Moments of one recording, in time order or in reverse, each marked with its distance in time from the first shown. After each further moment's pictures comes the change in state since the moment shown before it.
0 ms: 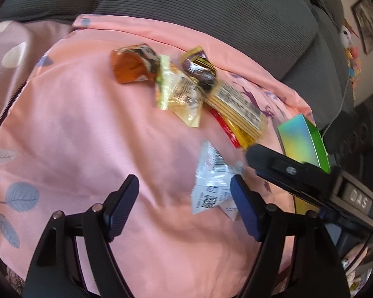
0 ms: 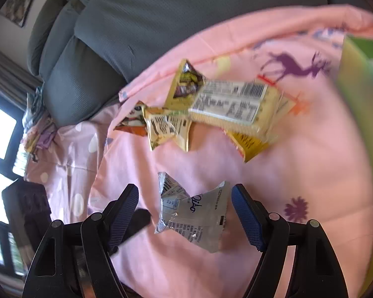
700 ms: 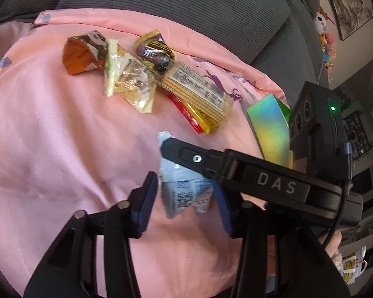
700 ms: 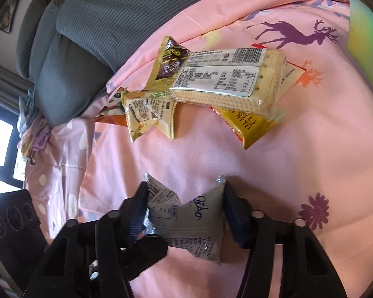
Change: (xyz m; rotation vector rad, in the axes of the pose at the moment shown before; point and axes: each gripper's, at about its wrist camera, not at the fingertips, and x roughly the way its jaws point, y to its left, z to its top) left arm 0.020 -0.020 -0.006 0.063 0.055 -0.166; right arm 0.025 -0.017 -0.007 0.048 0.059 0.018
